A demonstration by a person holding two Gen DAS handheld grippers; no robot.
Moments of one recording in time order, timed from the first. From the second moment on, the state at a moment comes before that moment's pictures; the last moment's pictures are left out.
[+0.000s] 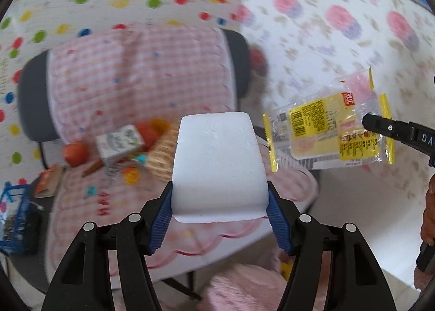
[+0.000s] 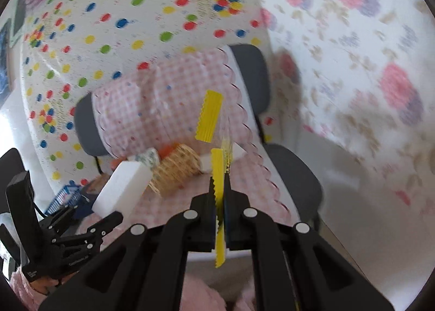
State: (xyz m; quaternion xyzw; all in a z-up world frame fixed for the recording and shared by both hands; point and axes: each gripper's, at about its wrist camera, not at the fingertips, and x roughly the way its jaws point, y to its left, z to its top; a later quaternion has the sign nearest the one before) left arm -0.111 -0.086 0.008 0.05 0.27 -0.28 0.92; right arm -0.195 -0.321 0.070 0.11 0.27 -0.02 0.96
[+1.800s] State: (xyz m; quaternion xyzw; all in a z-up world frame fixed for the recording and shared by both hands) left arm -0.123 -0.160 -0.040 0.09 0.34 -0.35 0.87; right arm -0.268 -0.399 -0.021 0.14 0.38 -0.18 0.90
